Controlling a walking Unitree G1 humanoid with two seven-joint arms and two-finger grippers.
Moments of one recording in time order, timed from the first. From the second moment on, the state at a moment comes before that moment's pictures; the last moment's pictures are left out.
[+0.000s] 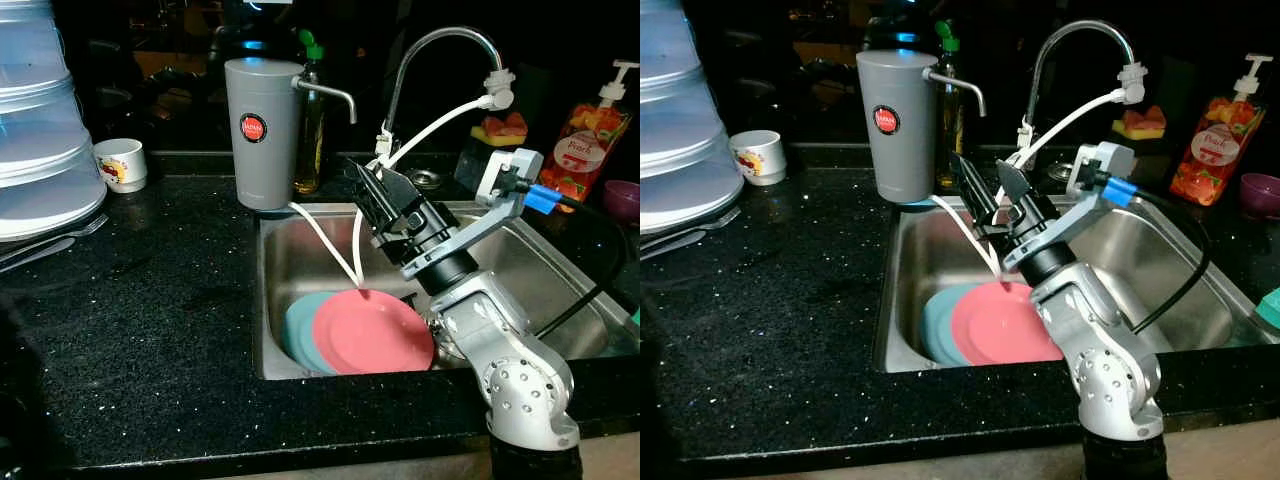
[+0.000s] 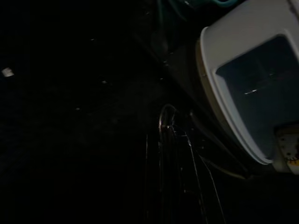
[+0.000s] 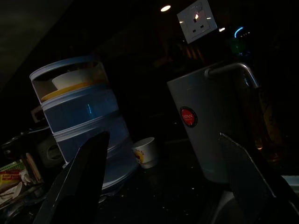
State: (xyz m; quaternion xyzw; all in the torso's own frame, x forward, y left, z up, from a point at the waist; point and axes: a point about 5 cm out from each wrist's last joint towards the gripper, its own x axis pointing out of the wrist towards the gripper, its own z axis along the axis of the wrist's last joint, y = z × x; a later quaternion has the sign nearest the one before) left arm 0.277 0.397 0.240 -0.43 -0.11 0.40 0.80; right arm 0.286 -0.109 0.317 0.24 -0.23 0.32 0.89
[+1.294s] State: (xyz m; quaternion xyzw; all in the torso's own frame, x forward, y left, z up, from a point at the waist) left arm 0.335 0.140 0.343 -0.02 -0.12 -0.47 0.88; right arm 0.286 -0.148 0.301 -0.22 -0.22 0.20 0.93
